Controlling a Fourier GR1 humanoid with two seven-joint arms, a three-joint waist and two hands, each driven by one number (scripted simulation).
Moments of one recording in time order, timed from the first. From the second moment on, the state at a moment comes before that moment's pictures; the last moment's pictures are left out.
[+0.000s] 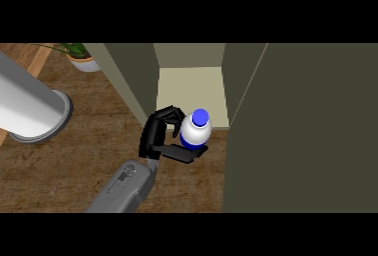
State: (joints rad) left arm -0.43 0.00 -0.37 -1.00 0.27 0.34 -0.41; right arm 1.05 -0.36 0.40 -2.49 -0.03 0.17 -0.47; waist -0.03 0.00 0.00
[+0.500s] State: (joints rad) left arm -0.73 0.00 -0.37 -0.78 0.41 0.47 -0.32; right arm 1.06 -0.37 0.34 -2.49 -0.05 0.20 -0.50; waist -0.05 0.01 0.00
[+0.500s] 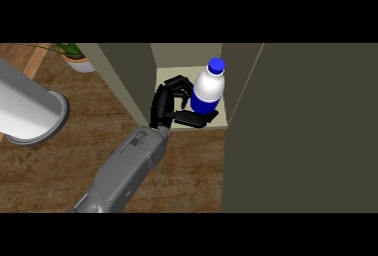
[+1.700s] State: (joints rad) left arm -1.11 0.02 -0.30 -0.21 0.34 0.77 -0.43; right arm 1.04 -0.38 0.28 -2.48 -0.08 0.28 -0.54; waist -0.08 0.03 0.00
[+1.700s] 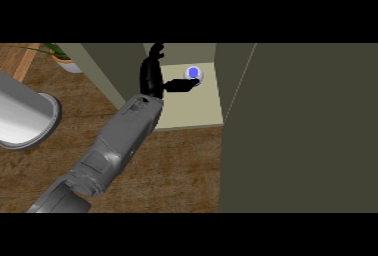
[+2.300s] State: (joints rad) left arm -1.09 0.00 -0.16 -0.37 0.50 0.48 -0.66; right arm 1.05 -0.38 0.28 -2.47 -0.08 0.30 -0.54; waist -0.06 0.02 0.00
